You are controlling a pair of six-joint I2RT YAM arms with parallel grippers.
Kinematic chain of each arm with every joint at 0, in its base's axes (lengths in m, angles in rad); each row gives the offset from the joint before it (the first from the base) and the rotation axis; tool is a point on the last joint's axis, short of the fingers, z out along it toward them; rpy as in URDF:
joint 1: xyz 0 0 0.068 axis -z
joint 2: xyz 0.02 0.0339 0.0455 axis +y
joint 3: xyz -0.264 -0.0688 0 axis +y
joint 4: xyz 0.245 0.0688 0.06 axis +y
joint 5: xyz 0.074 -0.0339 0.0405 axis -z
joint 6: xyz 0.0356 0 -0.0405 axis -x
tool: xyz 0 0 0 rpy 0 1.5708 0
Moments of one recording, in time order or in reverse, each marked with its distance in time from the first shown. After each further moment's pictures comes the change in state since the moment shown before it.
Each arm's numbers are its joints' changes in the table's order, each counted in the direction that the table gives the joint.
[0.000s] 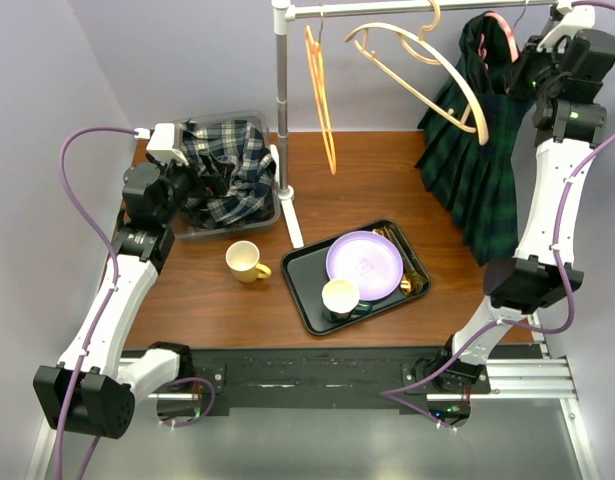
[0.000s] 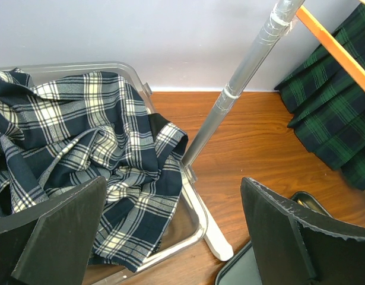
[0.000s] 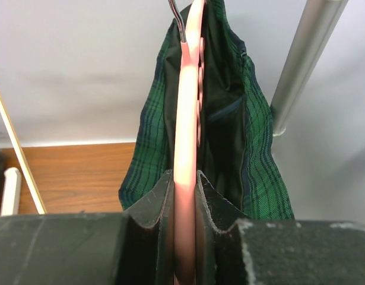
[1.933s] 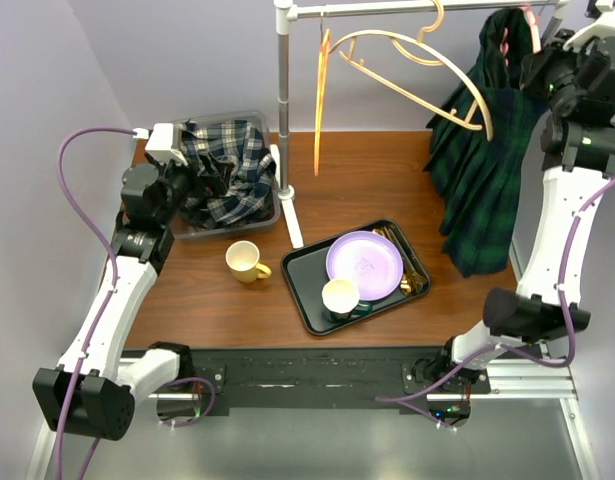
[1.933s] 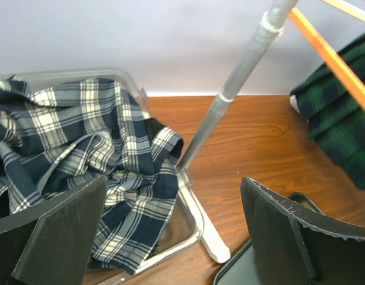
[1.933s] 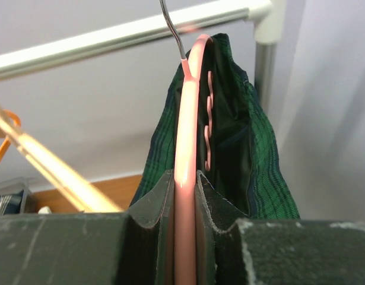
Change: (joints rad) left arm 0.000 -0.010 0.001 -0.008 0.003 -0.001; right arm -0.002 -0.213 0.143 -0.107 0.086 -0.134
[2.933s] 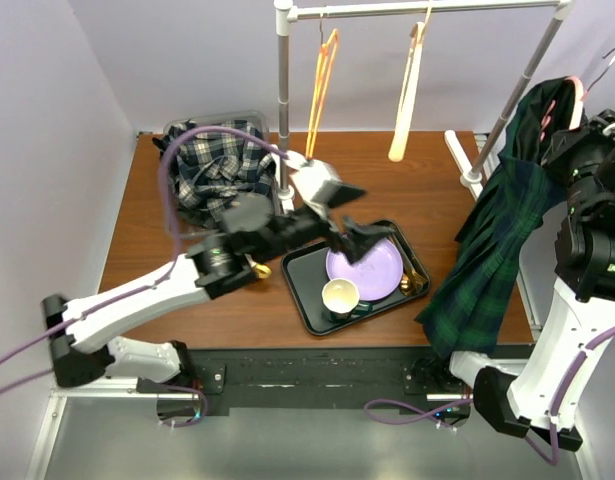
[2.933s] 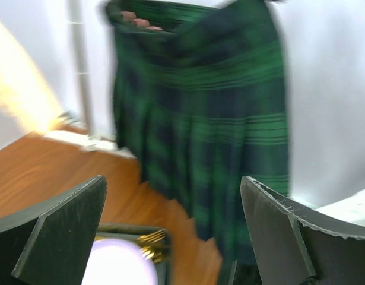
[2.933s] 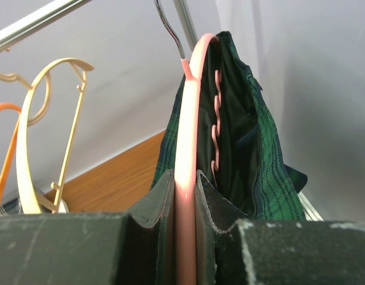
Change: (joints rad) left arm 0.945 0.189 -0.298 -0.142 -0.116 -0.090; right arm -0.003 -0.459 0.142 0.398 0.275 -0.161
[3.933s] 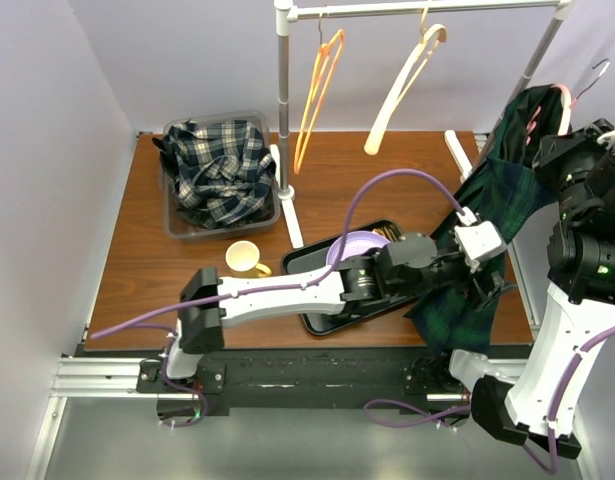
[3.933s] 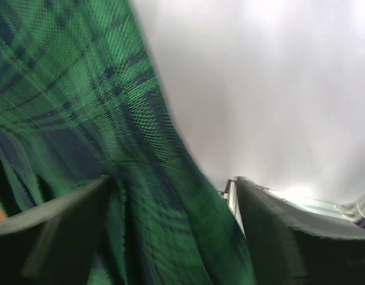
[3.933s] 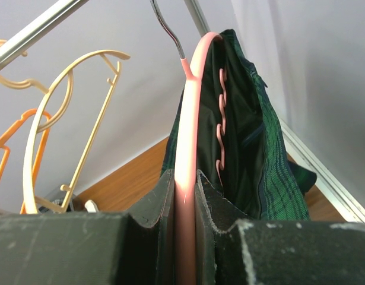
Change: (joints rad) left arm 0.301 0.735 -0.585 -0.066 -0.099 -0.130; right arm 0.000 -0.057 0.130 -0.066 -0.019 -0.139
